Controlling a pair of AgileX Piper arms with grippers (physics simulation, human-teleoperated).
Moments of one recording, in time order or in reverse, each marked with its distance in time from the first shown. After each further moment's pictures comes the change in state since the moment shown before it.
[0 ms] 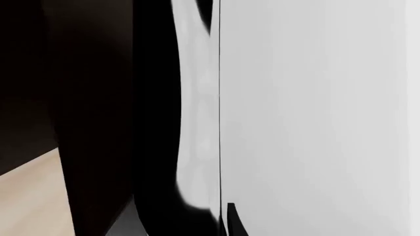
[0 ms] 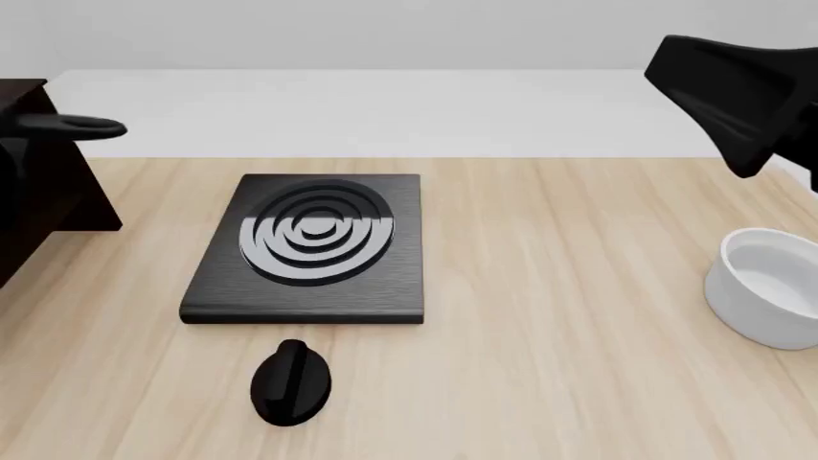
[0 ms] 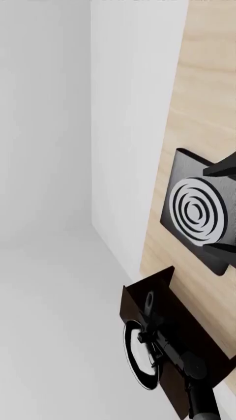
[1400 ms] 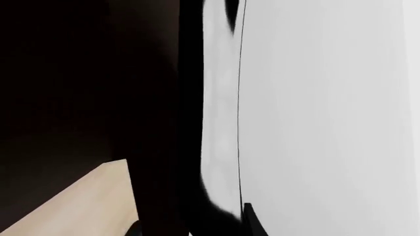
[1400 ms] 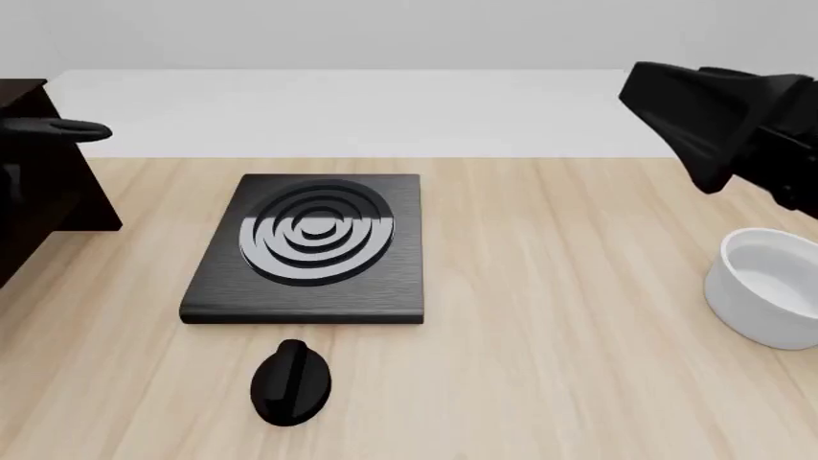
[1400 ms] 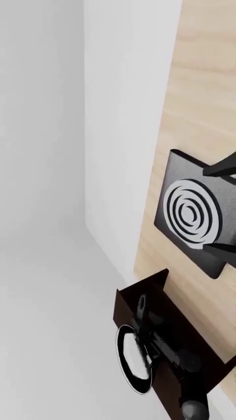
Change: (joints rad) left arm 0.100 0.176 -0.010 -0.180 -0.053; right arm 0.001 0.027 0.035 -0.035 -0.002
